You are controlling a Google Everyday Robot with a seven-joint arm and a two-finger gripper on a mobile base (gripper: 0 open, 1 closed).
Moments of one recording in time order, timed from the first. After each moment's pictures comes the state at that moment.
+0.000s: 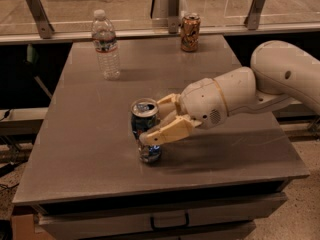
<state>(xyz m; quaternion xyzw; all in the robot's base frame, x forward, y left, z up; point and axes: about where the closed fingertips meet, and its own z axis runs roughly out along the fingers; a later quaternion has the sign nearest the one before) 0.428 0.019 0.890 -0.60 0.56 0.45 0.35</state>
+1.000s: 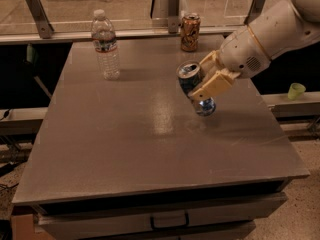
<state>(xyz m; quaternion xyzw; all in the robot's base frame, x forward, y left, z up) 0.519 -0.092 0.918 -0.65 0.67 0.24 0.29</state>
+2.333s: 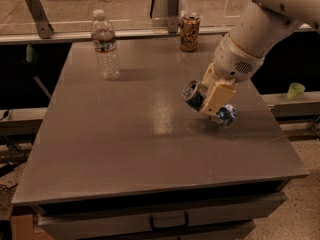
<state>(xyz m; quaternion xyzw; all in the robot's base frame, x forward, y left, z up) 0.520 -0.118 0.882 -0.68 0.71 0.11 0.15</state>
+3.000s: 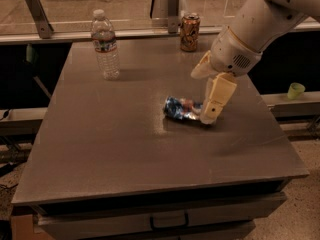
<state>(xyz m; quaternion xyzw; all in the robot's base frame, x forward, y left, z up) 0.519 -0.098 0.900 -0.68 0.70 0.14 0.18</state>
